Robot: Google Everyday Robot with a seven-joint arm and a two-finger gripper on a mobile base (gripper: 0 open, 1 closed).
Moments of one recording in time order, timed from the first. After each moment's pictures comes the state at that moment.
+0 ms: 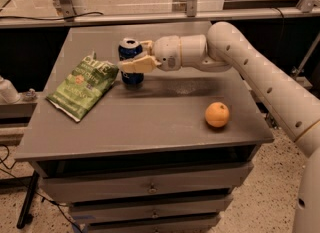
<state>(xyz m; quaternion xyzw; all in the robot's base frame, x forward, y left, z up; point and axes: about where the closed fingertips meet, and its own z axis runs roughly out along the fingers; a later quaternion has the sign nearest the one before) 0.649 0.079 0.897 -0.51 0.55 0.45 0.48</state>
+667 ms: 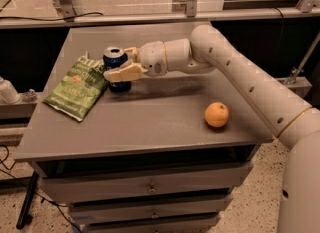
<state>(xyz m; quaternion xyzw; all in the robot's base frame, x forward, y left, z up) 0.628 0.122 0.880 -0.55 0.51 0.47 0.46</state>
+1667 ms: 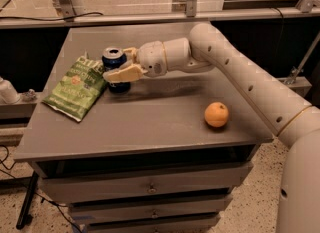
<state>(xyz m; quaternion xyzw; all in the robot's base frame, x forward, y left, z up) 0.623 0.123 0.878 -0.57 0.51 0.46 0.45</state>
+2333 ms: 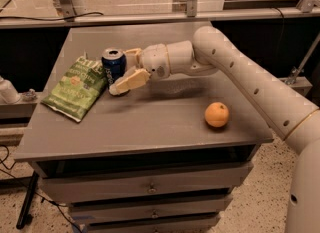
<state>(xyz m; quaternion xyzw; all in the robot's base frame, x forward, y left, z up) 0.615 0.117 0.878 -0.57 0.51 0.46 0.45</state>
